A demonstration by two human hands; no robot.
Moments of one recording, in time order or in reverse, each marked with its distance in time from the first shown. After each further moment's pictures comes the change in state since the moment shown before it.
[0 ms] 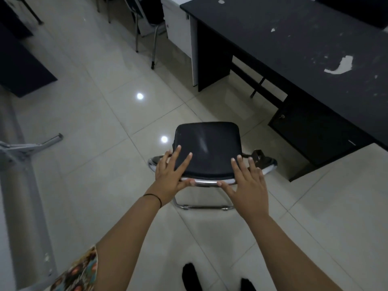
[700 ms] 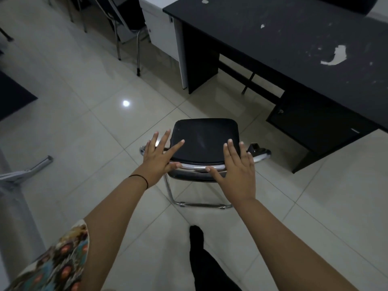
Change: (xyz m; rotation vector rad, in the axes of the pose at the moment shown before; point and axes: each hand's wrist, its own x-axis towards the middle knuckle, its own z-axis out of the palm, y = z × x) left_hand 0.080 -0.078 -0.070 0.172 -0.138 0.138; right_hand 0.067 -0.082 0.006 0.086 0.121 0.082
